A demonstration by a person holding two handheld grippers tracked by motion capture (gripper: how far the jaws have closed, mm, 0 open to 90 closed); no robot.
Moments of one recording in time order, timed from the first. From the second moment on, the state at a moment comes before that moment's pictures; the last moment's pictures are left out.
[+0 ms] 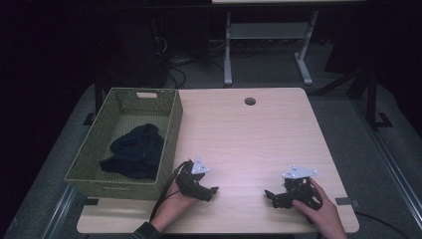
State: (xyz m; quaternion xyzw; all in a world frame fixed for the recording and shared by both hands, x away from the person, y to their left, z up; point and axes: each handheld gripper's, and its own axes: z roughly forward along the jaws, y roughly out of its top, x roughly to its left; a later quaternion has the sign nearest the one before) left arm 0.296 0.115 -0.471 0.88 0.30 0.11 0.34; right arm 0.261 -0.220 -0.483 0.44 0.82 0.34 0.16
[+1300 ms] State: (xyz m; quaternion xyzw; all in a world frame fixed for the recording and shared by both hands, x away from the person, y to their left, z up) left arm 0.304 0.117 -0.437 0.88 0.31 0.10 0.35; right arm 0.261 -0.220 -0.483 0.44 0.82 0.34 0.16
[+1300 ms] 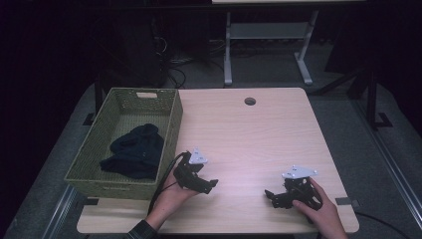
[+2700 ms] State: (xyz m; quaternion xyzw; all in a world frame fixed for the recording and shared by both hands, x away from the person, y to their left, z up) left arm 0.324 0.115 -0.403 0.88 0.29 0.09 0.35; right arm 0.261 -0.220 -0.483 0.44 0.82 0.34 0.16
